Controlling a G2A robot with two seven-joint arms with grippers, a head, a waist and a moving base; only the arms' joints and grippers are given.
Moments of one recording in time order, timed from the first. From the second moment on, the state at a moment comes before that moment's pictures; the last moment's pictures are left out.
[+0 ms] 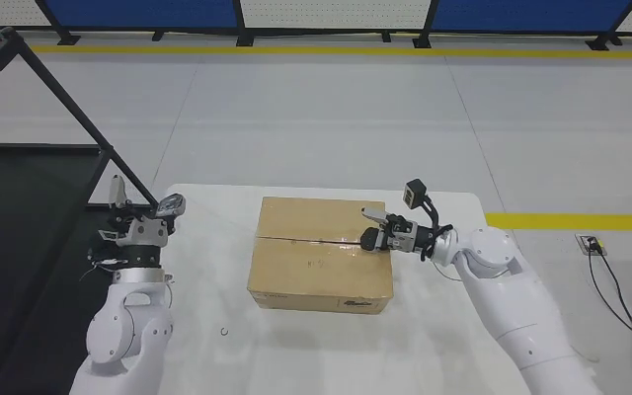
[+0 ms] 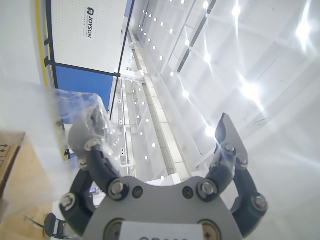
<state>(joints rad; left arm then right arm) 1.15 -1.22 -1.55 -1.76 -0.68 -0.20 0.08 -0.55 -1.23 1.13 -0.98 0.41 -0.10 1.06</state>
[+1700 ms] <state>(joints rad) 0.92 -1.29 -1.18 -1.79 -0.38 0.00 -0.01 -0.67 -1.18 1.24 -1.13 0.41 -0.06 1.04</state>
